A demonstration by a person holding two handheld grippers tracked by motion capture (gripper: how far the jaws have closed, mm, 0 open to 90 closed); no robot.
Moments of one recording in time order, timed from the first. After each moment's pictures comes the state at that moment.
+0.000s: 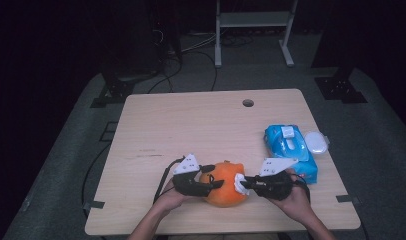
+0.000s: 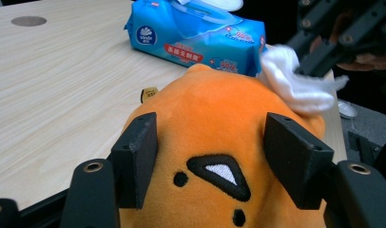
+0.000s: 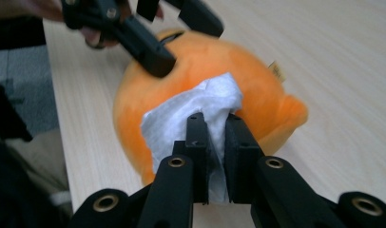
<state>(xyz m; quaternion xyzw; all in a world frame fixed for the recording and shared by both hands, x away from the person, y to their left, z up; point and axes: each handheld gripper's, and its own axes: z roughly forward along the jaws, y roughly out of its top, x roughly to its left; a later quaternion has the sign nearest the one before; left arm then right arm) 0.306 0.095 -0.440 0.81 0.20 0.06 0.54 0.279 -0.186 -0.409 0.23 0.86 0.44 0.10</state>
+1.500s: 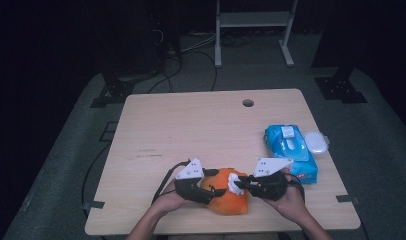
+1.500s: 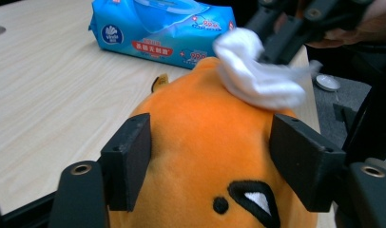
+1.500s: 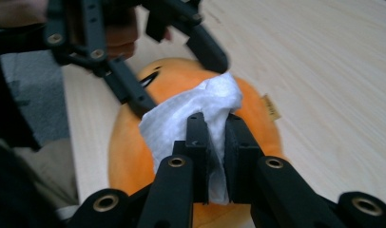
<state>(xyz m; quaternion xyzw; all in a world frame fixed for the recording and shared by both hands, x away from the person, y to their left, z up) 0.296 0.089 -0.433 0.83 0.15 0.05 0.53 0.277 -0.171 -0.401 0.21 0.86 0.45 0.10</state>
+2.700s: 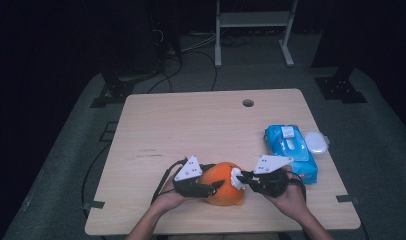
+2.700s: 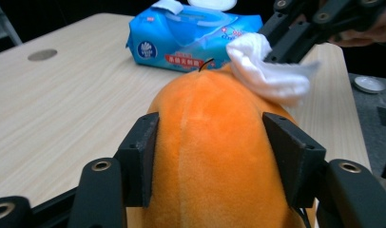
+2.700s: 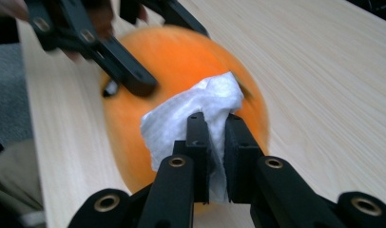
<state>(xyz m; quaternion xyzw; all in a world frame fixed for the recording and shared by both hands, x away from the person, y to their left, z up) 0.301 0.098 -0.431 0.82 0.16 0.12 0.53 0.282 -0.175 -0.402 0.23 0.86 0.43 0.14</state>
